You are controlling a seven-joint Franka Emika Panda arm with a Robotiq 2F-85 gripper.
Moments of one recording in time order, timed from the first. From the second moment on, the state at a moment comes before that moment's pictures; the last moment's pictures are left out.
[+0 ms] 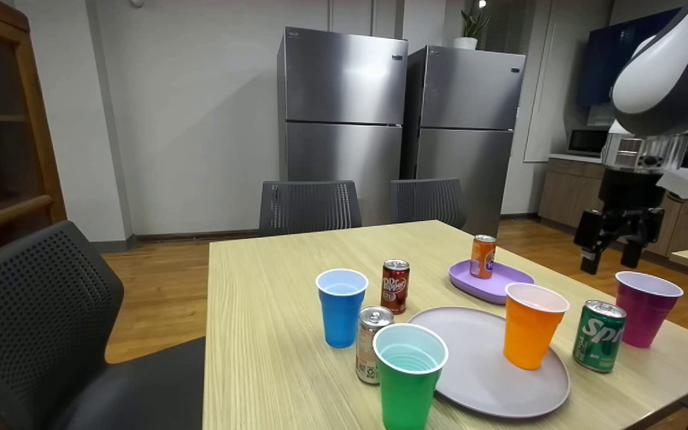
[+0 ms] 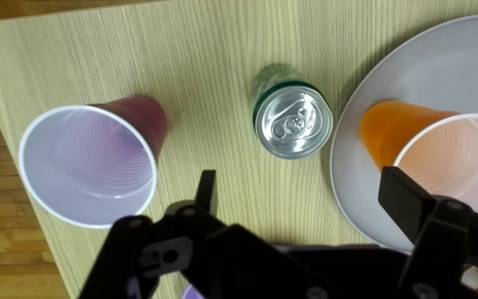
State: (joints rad) arm -0.20 -0.16 -0.22 -2.76 -0.11 2.63 -0.27
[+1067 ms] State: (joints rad) arm -0.20 0.02 -0.23 -2.73 -0.11 2.67 -0.26
